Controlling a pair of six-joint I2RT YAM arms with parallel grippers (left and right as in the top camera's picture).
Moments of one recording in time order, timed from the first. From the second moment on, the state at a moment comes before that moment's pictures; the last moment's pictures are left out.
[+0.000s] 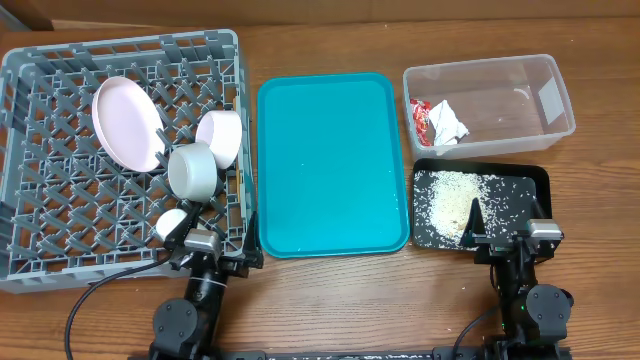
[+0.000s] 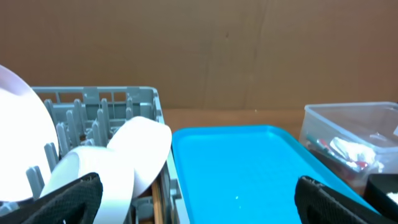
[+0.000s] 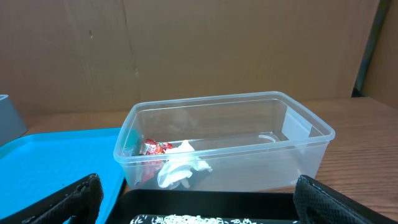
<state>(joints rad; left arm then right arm) -0.26 0.02 0.03 0.00 -0.08 -0.11 0.03 0.01 0.02 -0.03 0.05 0.05</state>
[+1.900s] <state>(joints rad) -0.26 0.02 0.01 -0.07 -0.08 -0.11 0.03 0.01 0.02 -0.03 0.05 0.05</state>
